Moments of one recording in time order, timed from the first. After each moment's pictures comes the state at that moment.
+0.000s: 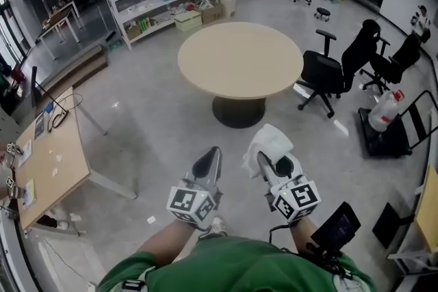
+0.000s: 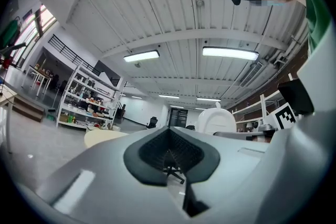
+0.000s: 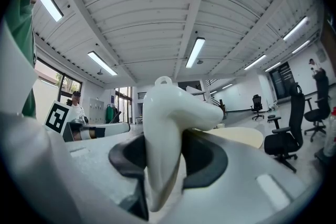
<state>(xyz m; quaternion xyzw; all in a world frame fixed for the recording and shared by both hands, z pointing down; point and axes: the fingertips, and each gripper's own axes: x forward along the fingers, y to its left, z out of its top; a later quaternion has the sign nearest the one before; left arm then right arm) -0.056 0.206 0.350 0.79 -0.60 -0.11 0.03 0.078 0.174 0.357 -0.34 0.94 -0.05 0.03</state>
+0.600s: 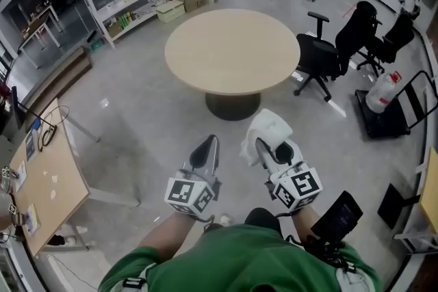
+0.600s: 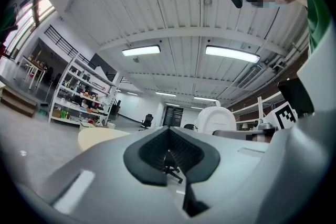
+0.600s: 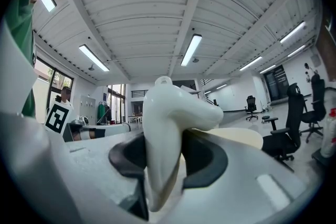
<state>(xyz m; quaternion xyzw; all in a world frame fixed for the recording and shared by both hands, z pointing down) -0.112 0.121 0.361 0.81 -0.57 -0.12 0.05 0.023 0.100 0.362 -0.38 0.92 -0.05 0.02</state>
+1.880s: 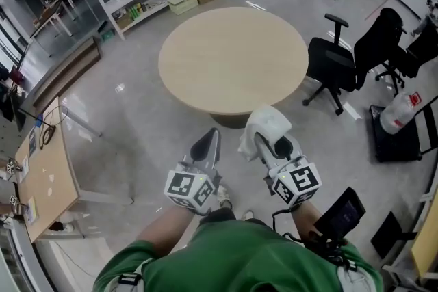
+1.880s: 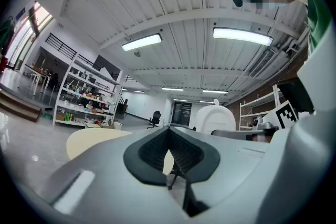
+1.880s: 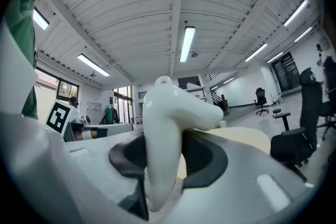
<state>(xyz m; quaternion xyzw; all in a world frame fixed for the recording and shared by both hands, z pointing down) -0.032 -0.068 0.370 0.79 -0.61 -0.08 0.05 0.092 -0.098 0.379 -0.33 0.94 -0.08 0.03</state>
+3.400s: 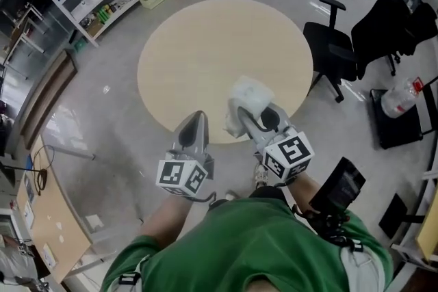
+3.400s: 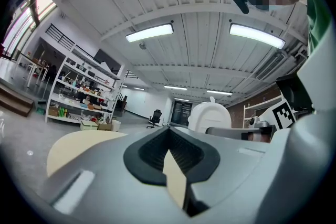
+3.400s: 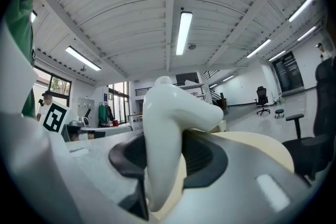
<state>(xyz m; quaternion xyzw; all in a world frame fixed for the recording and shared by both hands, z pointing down) -0.134 -0.294 0.386 0.79 -0.60 -0.09 0.07 -0.020 -0.325 0.389 -0.33 0.94 -0.08 0.01</state>
